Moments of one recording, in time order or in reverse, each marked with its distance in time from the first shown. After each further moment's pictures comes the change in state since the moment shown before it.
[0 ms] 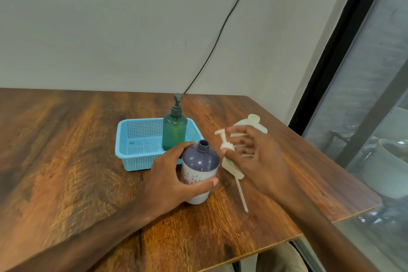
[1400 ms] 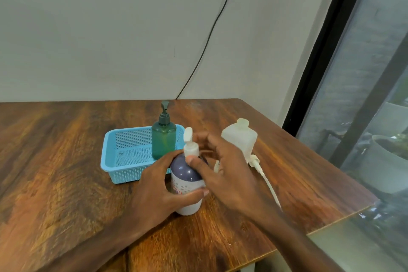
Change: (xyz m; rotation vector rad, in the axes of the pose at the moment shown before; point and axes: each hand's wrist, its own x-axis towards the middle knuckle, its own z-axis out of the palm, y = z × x) left_hand 0.001 0.001 0.002 -0.071 0.005 0.026; right_hand -0.004 -0.021 0.031 0.152 -0.117 -0.129
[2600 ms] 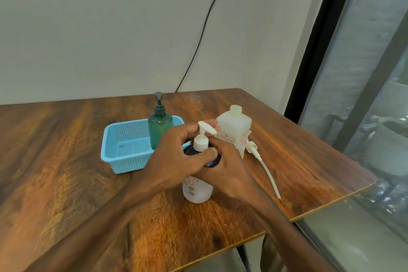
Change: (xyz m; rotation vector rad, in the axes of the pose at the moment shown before) left_hand 0.040 0.052 0.012 -0.038 -0.211 -0.019; right_hand -0.009 0.050 0.002 0.164 -0.001 0.016
